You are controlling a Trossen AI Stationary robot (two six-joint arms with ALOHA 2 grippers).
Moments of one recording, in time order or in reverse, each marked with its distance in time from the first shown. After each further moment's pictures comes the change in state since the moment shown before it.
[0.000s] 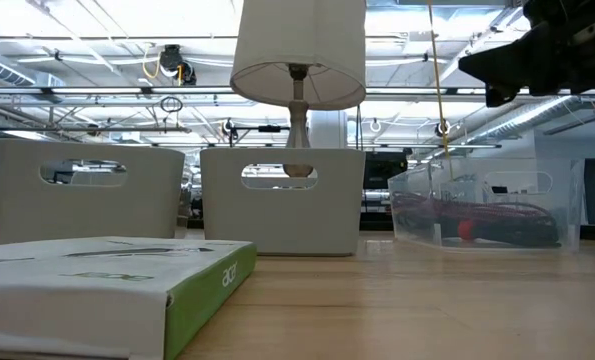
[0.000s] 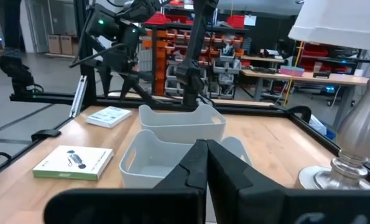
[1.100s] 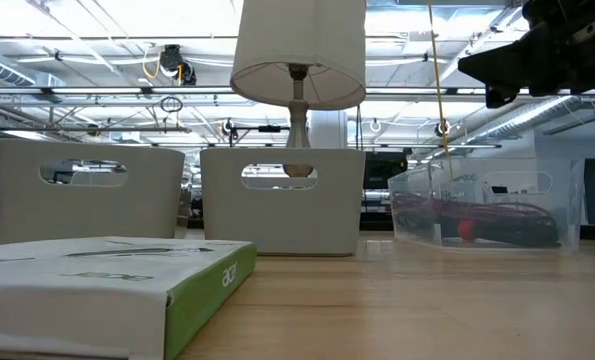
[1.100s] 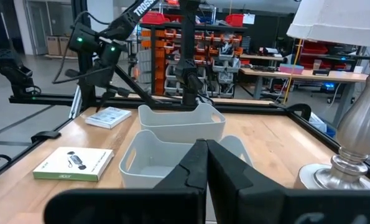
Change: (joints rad) left arm -0.202 0.218 -0.016 0.307 0.049 -0.390; right arm 0.000 0.001 0.000 -0.002 0.003 0.014
